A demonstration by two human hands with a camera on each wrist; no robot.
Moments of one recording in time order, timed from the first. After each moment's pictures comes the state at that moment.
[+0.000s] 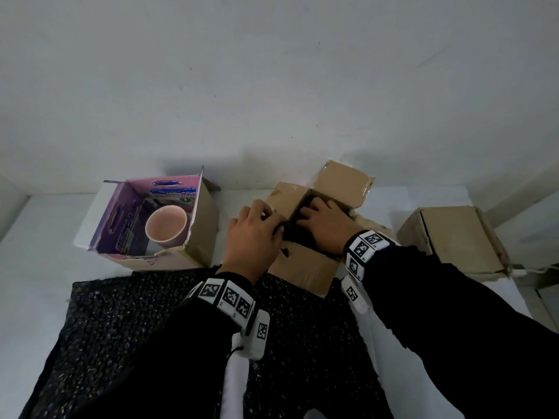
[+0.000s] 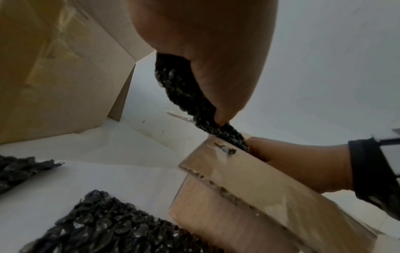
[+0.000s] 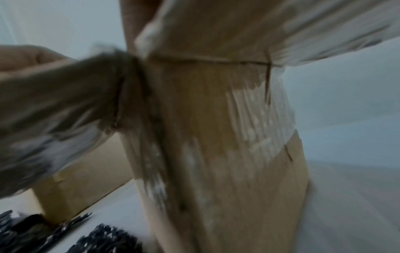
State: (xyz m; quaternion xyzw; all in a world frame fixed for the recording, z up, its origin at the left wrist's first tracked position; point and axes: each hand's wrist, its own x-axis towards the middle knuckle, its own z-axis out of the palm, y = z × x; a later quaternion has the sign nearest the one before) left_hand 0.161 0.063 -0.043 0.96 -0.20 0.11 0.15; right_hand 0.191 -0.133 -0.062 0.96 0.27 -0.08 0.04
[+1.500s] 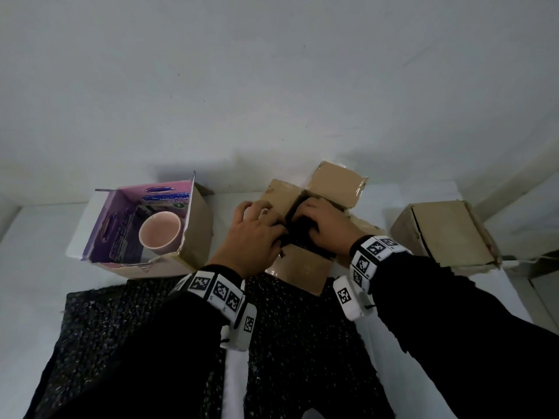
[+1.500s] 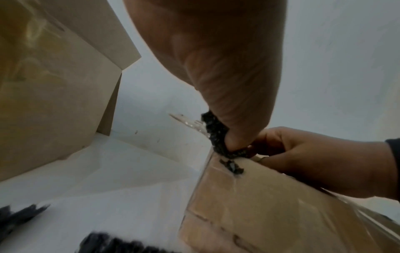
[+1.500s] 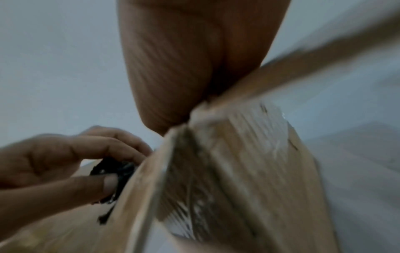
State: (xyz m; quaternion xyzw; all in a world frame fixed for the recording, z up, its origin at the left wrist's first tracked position) left_hand 0.173 0.065 -0.034 0.93 -0.36 0.03 -0.01; right_hand 0.185 -0.147 -0.065 0.94 0.19 -0.04 -0.29
